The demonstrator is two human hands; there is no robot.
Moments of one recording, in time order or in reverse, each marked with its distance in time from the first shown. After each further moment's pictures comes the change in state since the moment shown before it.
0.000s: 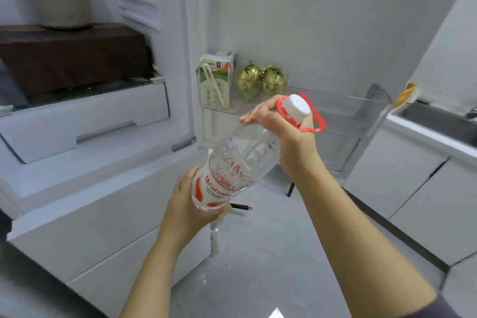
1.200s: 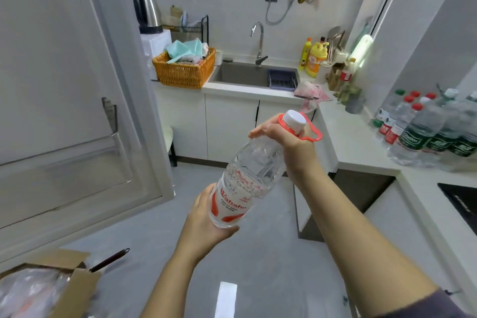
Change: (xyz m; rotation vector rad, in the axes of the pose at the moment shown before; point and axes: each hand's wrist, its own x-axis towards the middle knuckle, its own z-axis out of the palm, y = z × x) left_hand 0.029 0.204 0.336 -0.298 -0.860 0.244; right_hand -0.079 -0.069 -0.351 -0.439 0.805 0.149
